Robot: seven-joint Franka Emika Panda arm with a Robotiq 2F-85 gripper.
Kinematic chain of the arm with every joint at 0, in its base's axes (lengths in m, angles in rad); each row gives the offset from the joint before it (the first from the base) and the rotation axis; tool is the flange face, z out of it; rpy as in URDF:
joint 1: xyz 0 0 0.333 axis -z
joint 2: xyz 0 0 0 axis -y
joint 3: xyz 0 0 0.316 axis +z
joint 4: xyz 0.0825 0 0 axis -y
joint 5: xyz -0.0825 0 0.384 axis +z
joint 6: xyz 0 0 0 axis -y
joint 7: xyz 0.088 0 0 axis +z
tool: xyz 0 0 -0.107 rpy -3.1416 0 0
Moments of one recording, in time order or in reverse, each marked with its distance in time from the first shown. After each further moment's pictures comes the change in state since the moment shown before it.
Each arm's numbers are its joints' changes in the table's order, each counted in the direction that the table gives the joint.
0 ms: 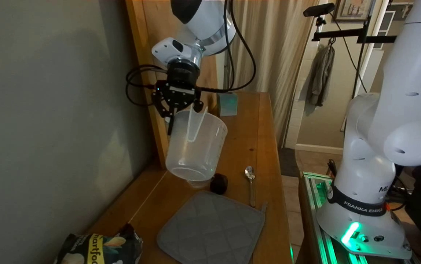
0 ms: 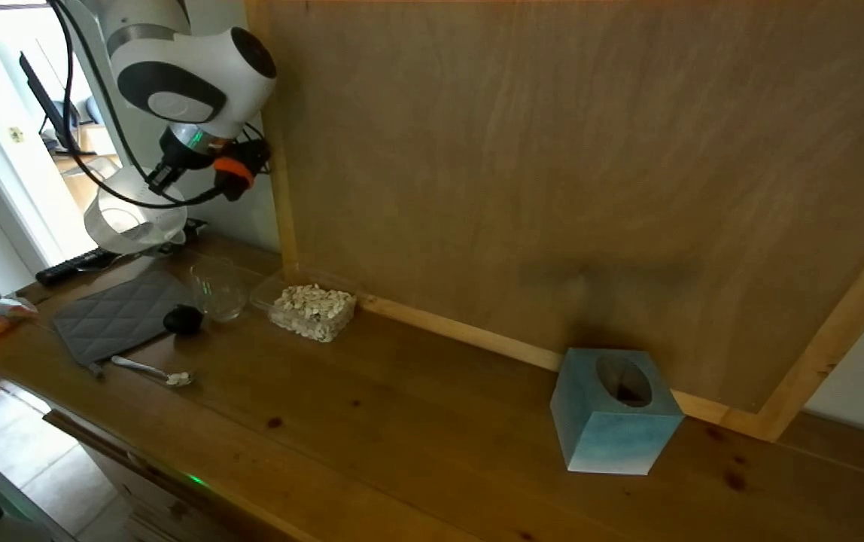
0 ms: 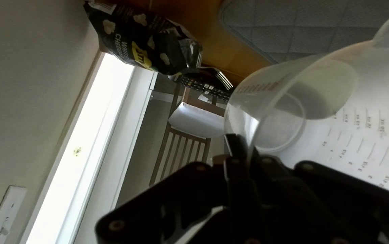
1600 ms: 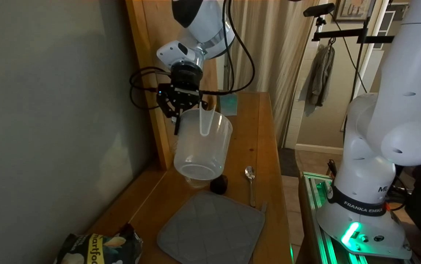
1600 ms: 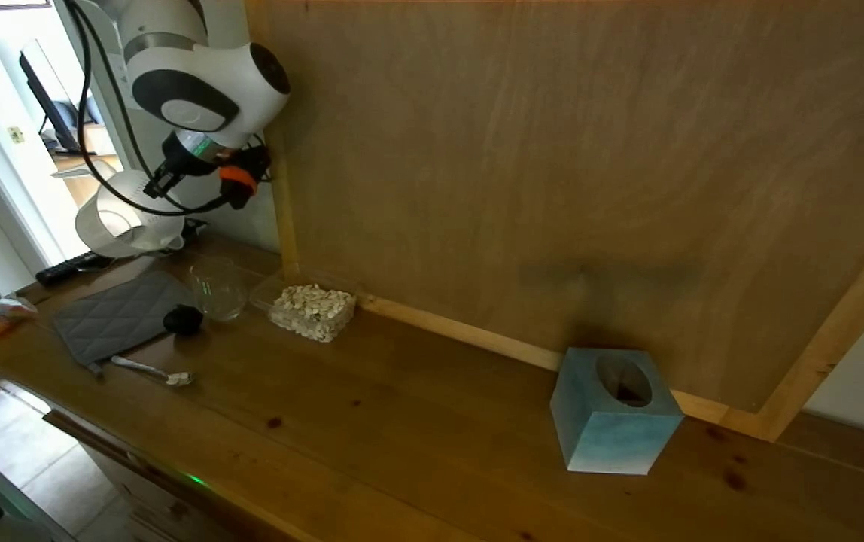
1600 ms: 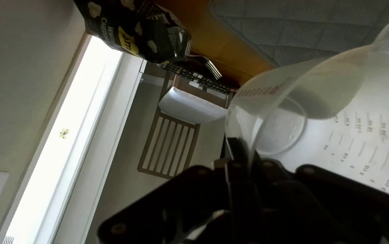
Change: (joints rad) arm 0.030 -0.025 -0.010 0.009 0.015 -0.093 0.087
